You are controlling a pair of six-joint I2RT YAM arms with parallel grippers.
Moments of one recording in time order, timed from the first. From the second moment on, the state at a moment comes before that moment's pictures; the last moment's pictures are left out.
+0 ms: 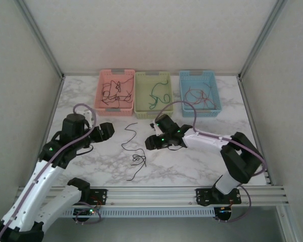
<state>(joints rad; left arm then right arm) -0.38 0.74 0.88 -0.78 0.12 -0.56 0.84 1.62 0.93 -0.32 -0.29 0.51</state>
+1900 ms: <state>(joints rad) -0.54 0.81 1.15 -0.82 0.33 -0.29 0.90 0.97 0.93 -0.38 -0.20 0.22</state>
